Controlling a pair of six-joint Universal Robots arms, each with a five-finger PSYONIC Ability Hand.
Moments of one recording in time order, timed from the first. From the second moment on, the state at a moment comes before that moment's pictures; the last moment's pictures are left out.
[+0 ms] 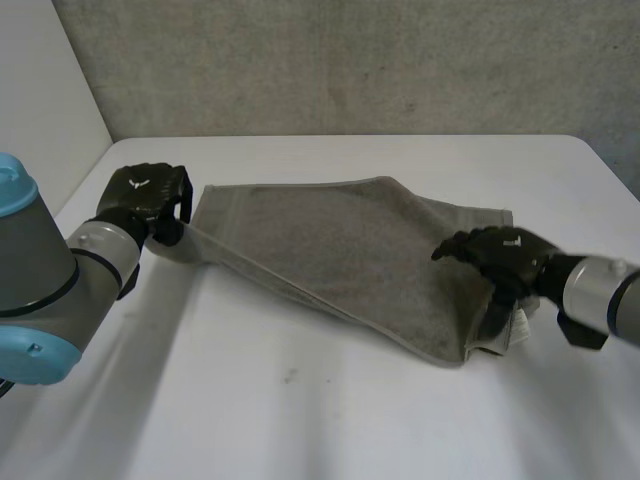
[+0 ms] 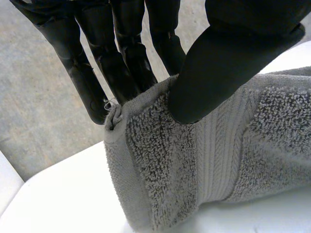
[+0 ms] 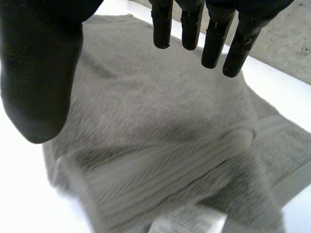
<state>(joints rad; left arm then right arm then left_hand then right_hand) 4.43 -1.89 -1.60 3.36 -1.50 3.28 1.68 -1.24 1.60 0.22 1.00 2.70 1.19 1.22 1.22 1.22 1.03 0.23 0.26 0.24 0.26 0.06</state>
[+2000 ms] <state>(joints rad) 4.46 -1.79 -1.35 3.04 -1.50 3.36 1.71 -1.18 0.93 0.69 1.19 2.39 1.20 1.22 1.22 1.22 1.03 1.32 1.30 1.33 1.34 1.17</state>
